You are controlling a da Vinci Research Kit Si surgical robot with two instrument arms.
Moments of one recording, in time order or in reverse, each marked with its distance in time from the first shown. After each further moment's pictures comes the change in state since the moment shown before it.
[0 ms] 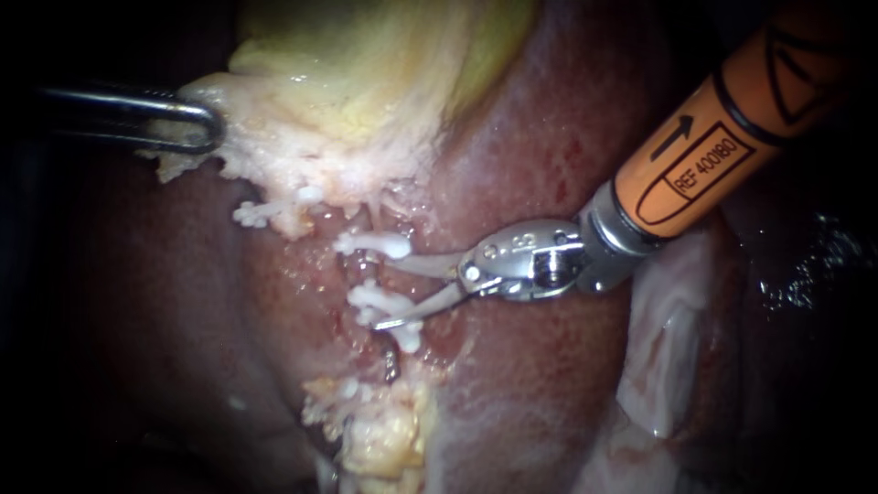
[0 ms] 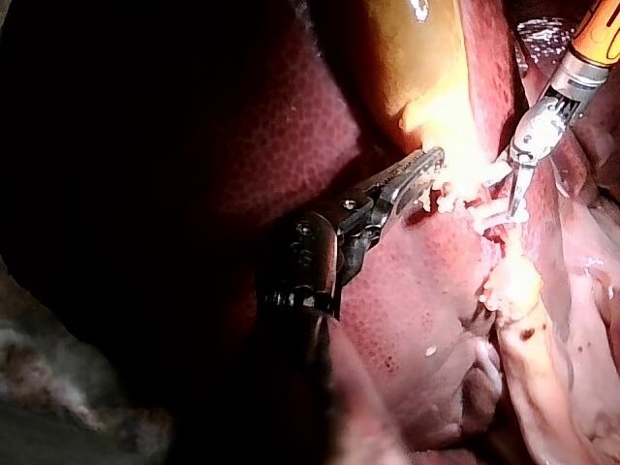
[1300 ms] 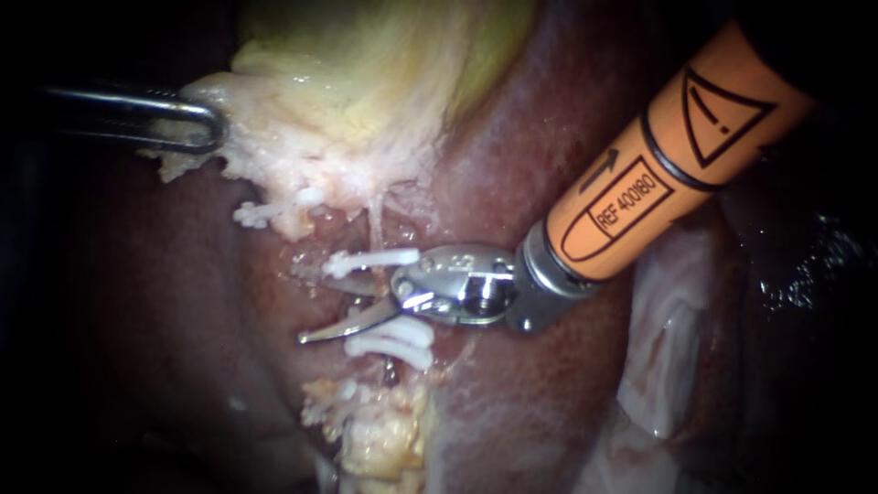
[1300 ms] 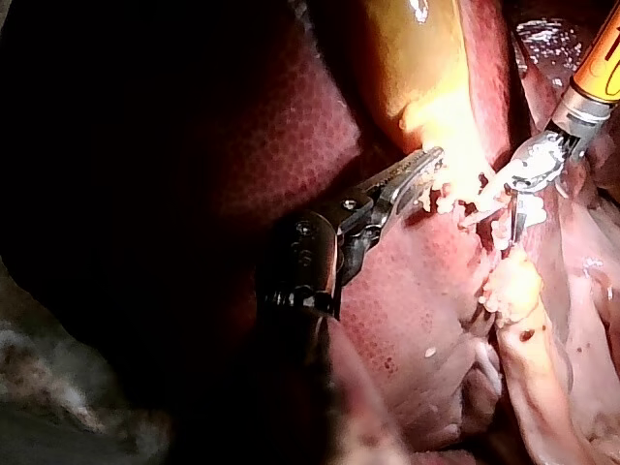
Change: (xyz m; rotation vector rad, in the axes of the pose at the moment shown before) right arm 0.003 -0.002 0.005 0.117 0.136 0.106; left arm 0.000 0.000 0.000 0.001 0.000 0.000
